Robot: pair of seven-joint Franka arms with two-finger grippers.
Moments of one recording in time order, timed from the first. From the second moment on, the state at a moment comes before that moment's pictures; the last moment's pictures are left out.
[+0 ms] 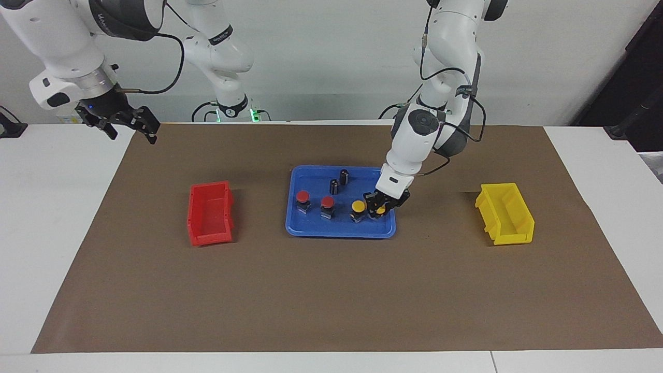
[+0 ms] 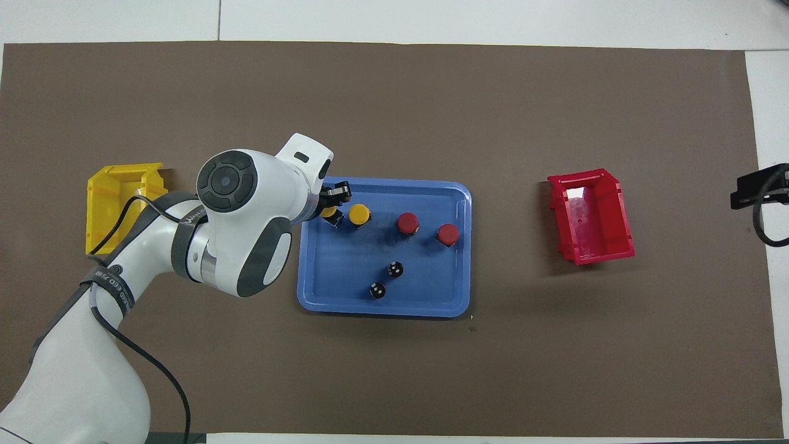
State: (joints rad) left arm -0.52 0.26 -0.04 -1.98 -0.15 2.40 -0.61; right arm -0.26 -0.03 0.13 -1.63 -0.05 1.52 0.01
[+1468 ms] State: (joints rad) left arm -0.41 0.08 -0.01 -1.81 -0.09 1.84 -0.42; right arm -0.25 -0.03 0.14 -1.63 -0.04 1.53 0.01
